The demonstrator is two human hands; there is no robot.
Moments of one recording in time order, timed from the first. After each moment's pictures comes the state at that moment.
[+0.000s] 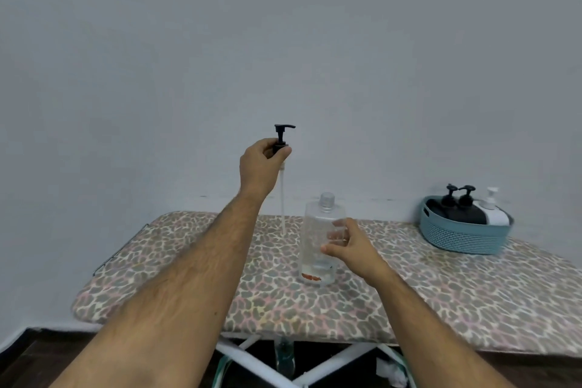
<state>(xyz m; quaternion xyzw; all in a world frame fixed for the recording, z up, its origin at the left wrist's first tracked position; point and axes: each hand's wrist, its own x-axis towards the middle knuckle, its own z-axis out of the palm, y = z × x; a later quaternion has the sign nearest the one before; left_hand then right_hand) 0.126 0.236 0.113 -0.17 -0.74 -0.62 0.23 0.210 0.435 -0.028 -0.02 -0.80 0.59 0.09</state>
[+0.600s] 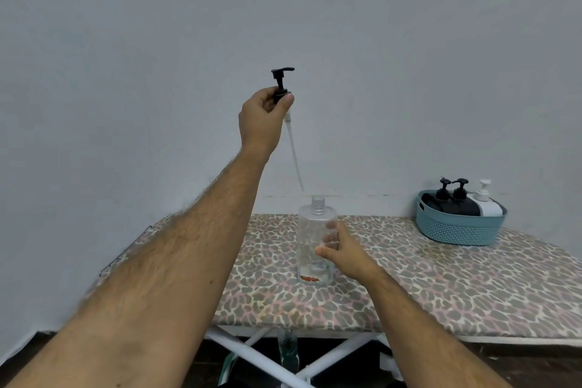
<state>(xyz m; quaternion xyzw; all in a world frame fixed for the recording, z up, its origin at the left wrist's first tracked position) 0.156 0.256 0.193 -0.23 -0.65 -0.68 0.27 0.218 0.427 -0.037 -0.02 -0.84 0.54 0.06</state>
